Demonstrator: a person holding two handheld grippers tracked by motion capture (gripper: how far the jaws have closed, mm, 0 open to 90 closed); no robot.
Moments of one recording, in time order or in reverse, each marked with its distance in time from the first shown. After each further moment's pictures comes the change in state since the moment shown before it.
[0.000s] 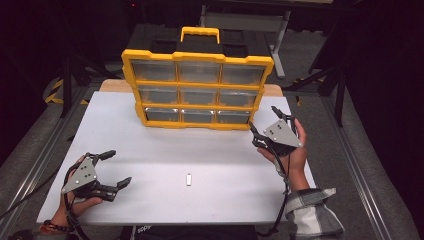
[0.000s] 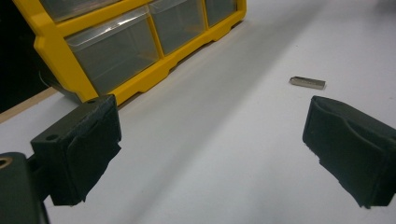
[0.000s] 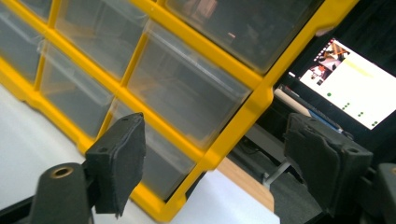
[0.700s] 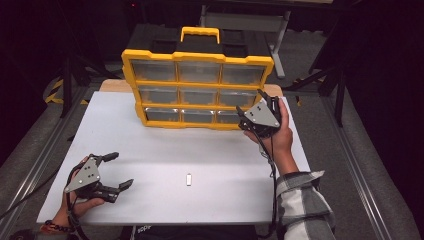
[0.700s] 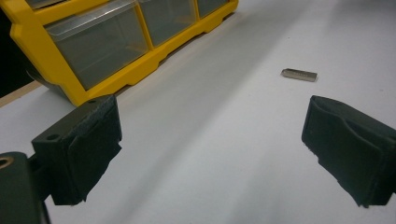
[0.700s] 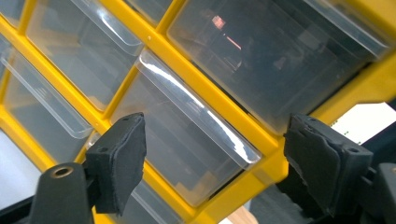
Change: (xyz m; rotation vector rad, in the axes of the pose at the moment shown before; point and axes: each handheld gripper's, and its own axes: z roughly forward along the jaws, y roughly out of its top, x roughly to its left) left arm -0.002 -0.002 0.004 0.026 -0.030 0.000; right arm 0.009 0.033 0.048 0.023 -0.020 -0.124
